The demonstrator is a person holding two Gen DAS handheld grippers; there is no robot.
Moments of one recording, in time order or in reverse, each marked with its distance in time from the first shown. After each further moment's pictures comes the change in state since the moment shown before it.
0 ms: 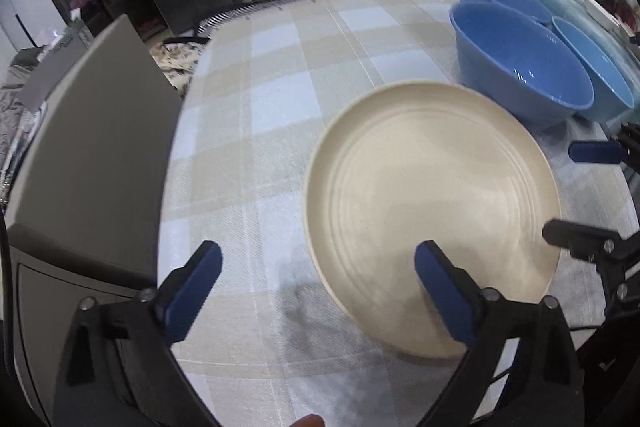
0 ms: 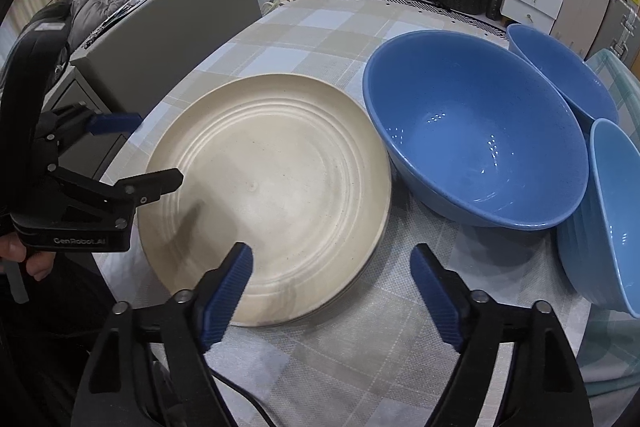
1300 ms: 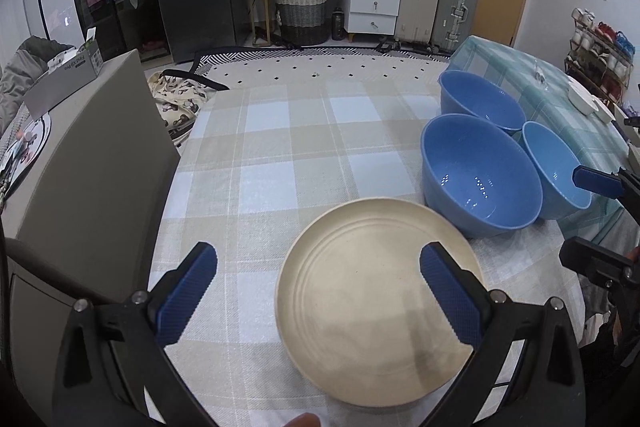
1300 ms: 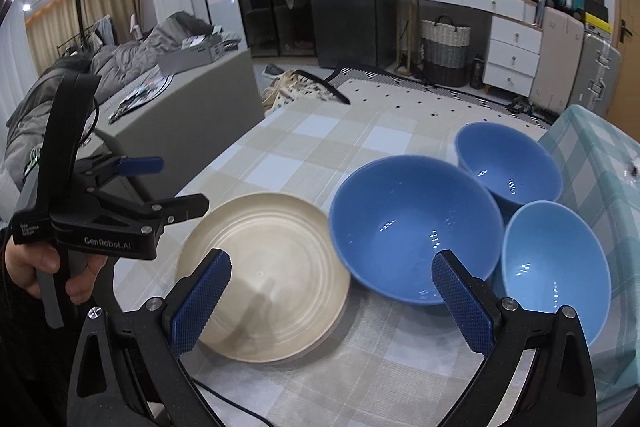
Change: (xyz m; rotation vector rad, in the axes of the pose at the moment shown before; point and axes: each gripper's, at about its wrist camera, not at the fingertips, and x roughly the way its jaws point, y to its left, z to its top) left arm -0.046 0.005 0.043 -0.134 -0.187 -0.115; right arm -0.103 -0.023 0.017 0.033 -0.325 -0.018
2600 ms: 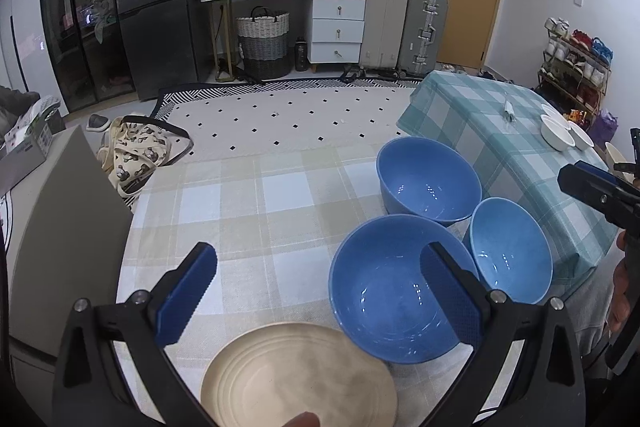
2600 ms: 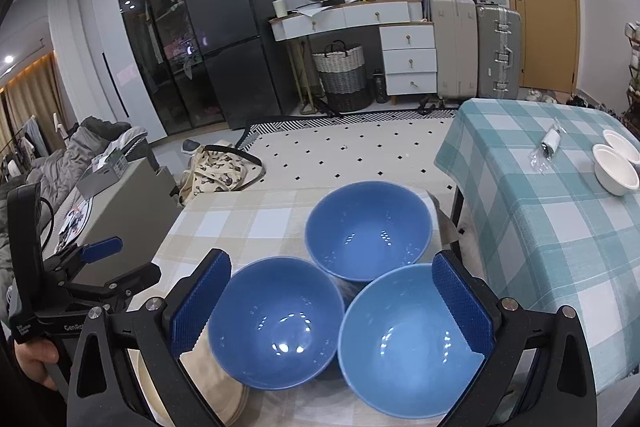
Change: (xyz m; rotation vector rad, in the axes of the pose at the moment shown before) left arm 0.013 -0.079 0.109 0.051 -0.073 -0.085; right arm -0.061 -0.155 0.080 0.305 -0.125 -0.198
